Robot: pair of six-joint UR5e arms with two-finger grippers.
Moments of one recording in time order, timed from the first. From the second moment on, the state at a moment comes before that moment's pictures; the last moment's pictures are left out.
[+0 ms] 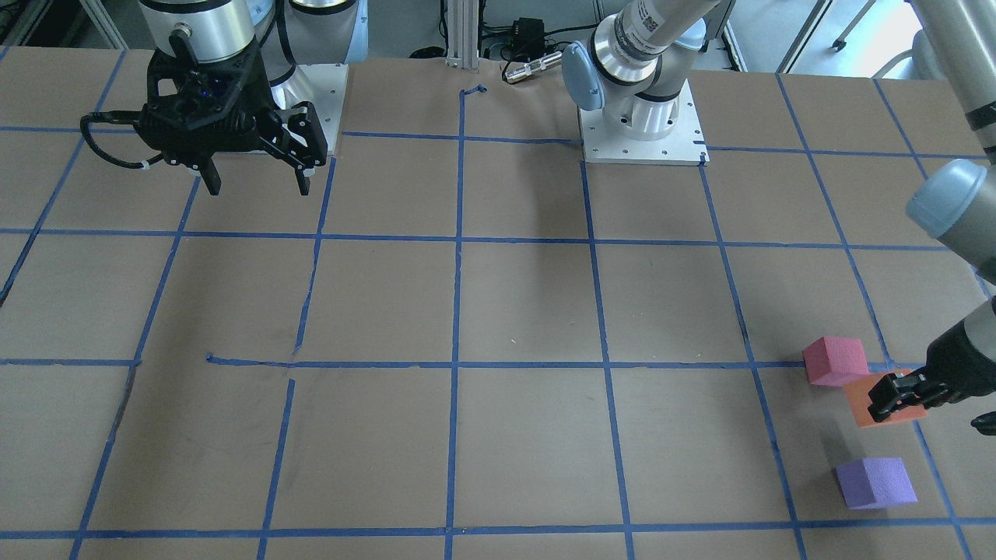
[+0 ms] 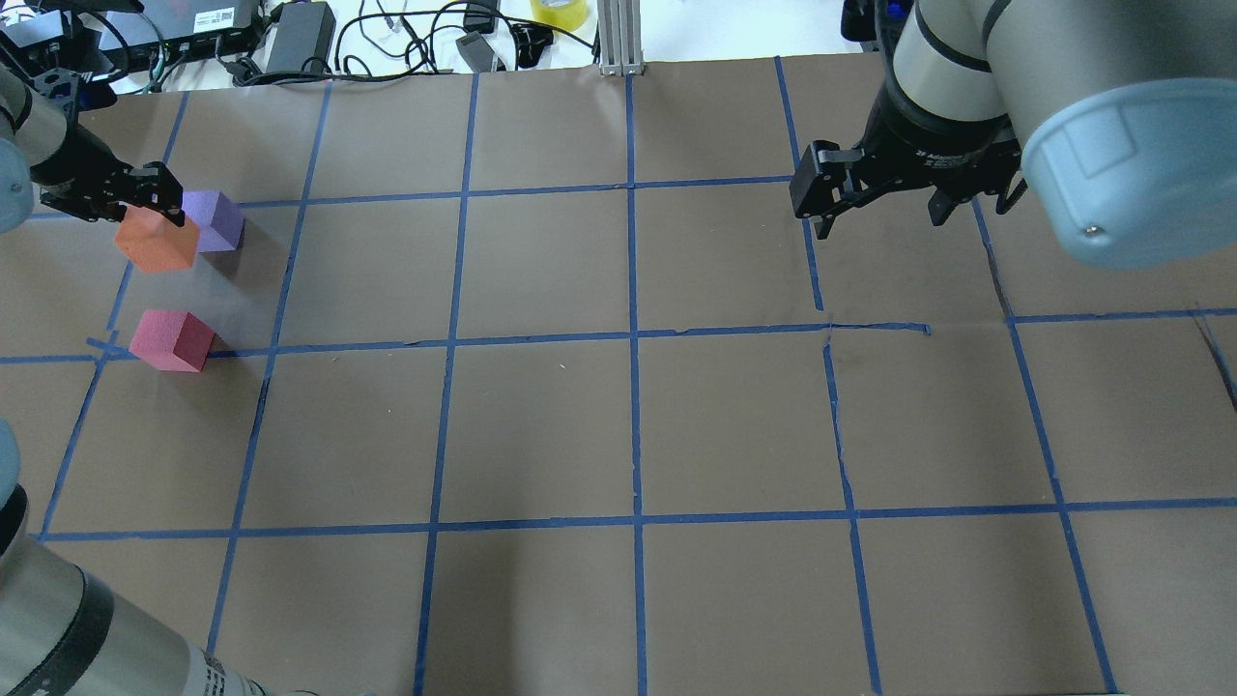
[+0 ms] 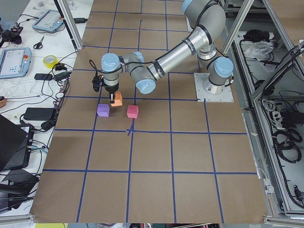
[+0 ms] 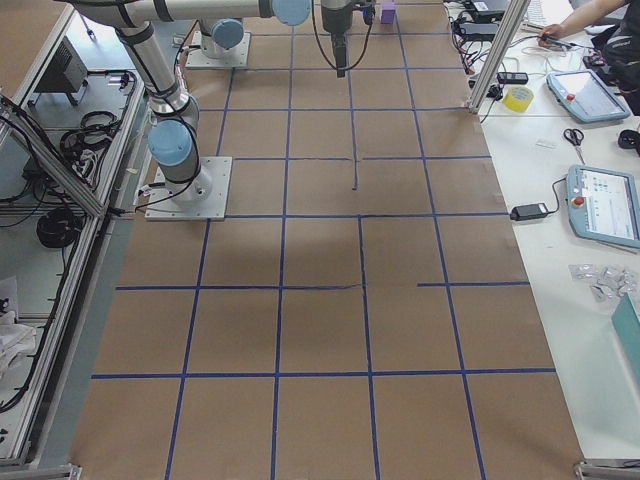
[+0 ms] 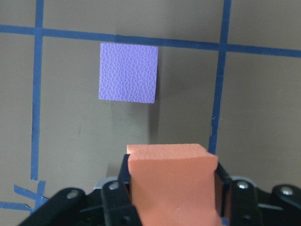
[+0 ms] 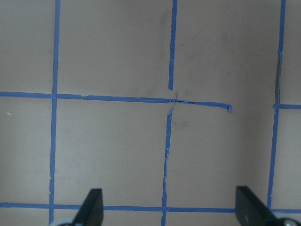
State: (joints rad) left arm -1.05 -2.05 -1.51 -1.03 1.49 0.39; right arm 1.67 -1.63 1.64 -1.69 -1.62 0.04
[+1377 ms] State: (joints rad) left arm -1.04 -2.18 -1.53 -0.91 1.49 0.52; right arm 1.67 -1.63 1.64 -1.69 -1.62 0.04
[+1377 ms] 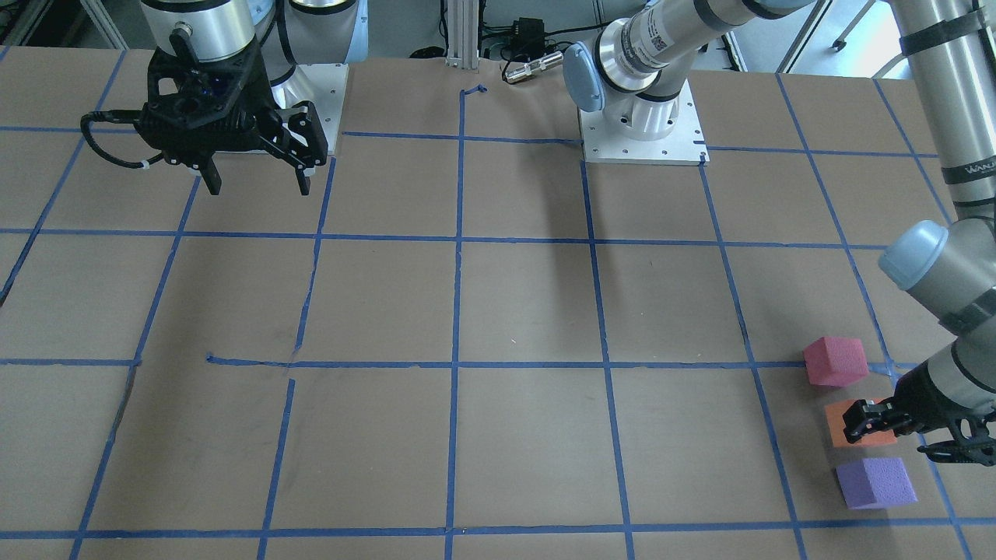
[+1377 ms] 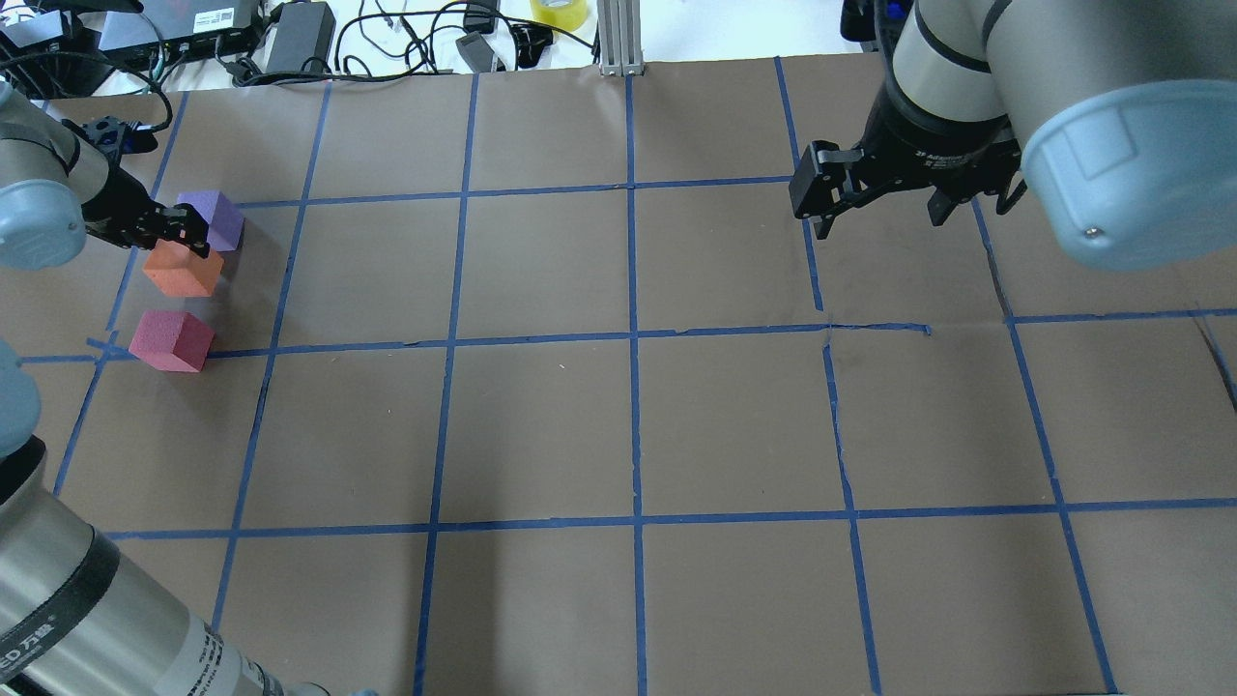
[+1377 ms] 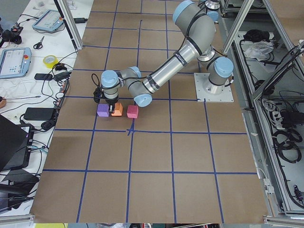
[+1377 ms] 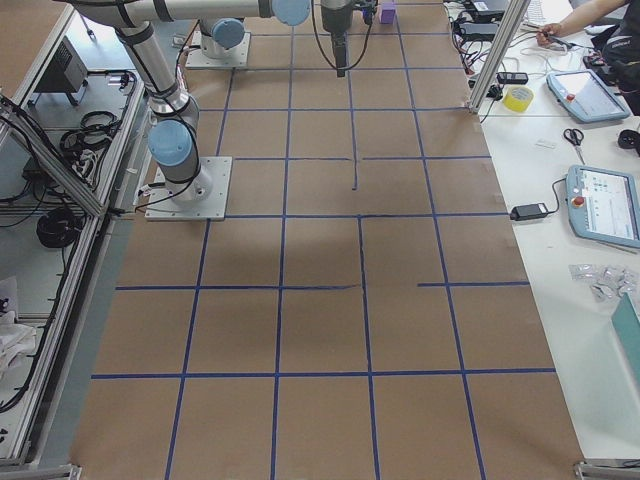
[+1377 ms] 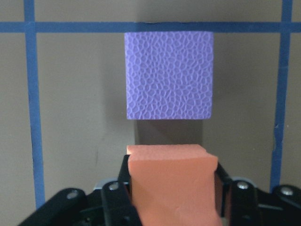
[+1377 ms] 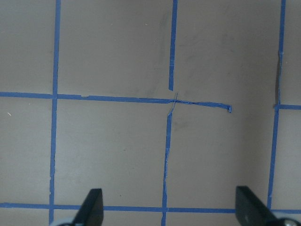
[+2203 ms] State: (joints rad) left arm -1.04 -2.22 -1.53 -0.87 1.49 0.52; right arm 1.67 -1.63 1.64 -1.69 -1.62 0.04
